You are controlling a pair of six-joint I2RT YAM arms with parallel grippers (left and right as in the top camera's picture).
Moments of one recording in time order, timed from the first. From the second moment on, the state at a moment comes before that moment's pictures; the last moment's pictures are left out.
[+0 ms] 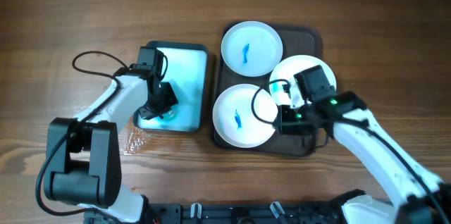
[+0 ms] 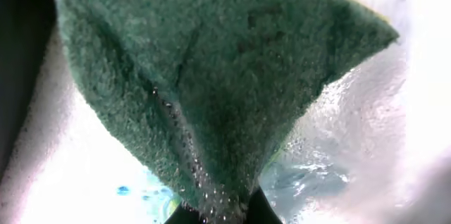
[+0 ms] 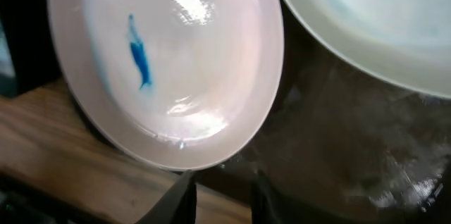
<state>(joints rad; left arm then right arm) -0.13 1.73 0.95 -0.70 0.04 -0.54 0.36 1.38 0.81 -0.77 -0.33 0.40</state>
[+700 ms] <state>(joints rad) -0.47 1.61 1.13 -0.75 0.23 -0.50 0.32 1.70 0.83 -0.52 -0.35 0.51</state>
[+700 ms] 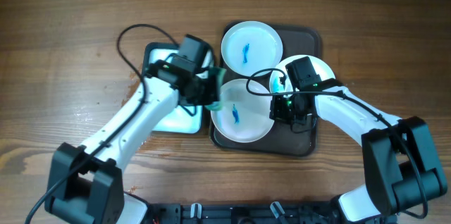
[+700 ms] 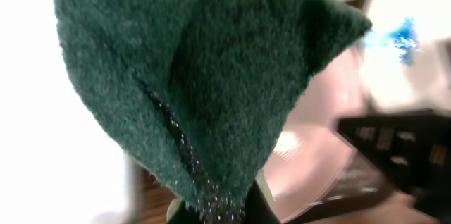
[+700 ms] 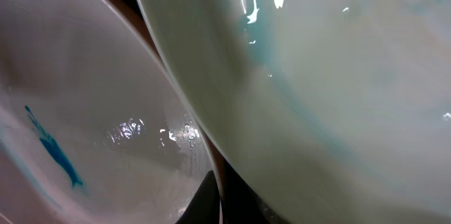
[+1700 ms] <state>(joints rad) -0.67 1.95 1.17 -0.47 0.35 -0.57 0.30 1.70 0.84 -0.54 -0.34 0.54</state>
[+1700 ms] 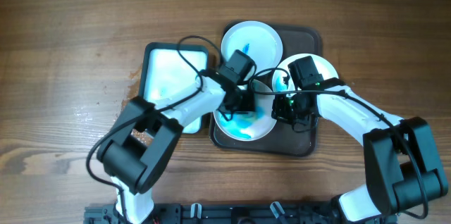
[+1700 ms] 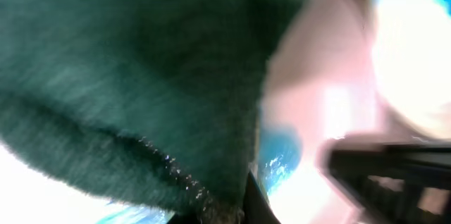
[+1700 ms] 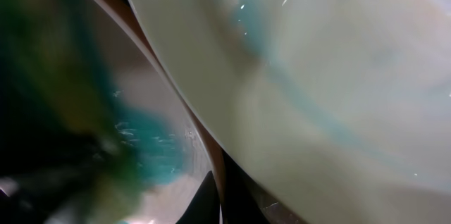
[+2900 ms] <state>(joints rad) -0.69 1.97 1.17 -0.46 0.46 -0.54 0.30 1.70 0.84 -0.55 -0.34 0.54</state>
